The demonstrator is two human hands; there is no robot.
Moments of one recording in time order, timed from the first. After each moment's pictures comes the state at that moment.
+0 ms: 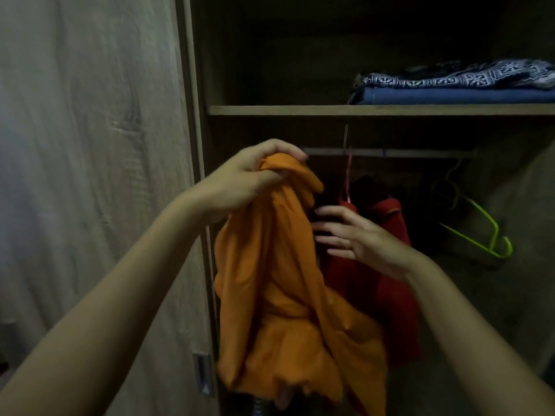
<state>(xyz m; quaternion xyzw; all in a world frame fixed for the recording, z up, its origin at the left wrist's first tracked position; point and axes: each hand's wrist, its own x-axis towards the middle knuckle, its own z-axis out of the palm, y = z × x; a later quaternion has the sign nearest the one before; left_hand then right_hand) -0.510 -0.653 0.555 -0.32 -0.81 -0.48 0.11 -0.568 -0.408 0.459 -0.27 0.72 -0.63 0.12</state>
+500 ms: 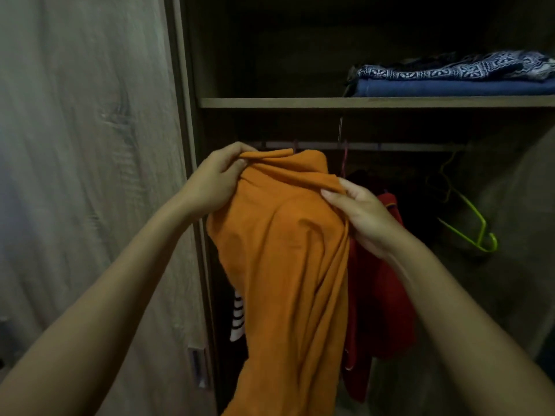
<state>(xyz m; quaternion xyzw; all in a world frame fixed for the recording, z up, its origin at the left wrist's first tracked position) -0.533 -0.671 0.534 -0.20 -0.87 -0.37 0.27 -0.564 -0.427 0.485 -0.26 0.70 -0.66 -0.03</state>
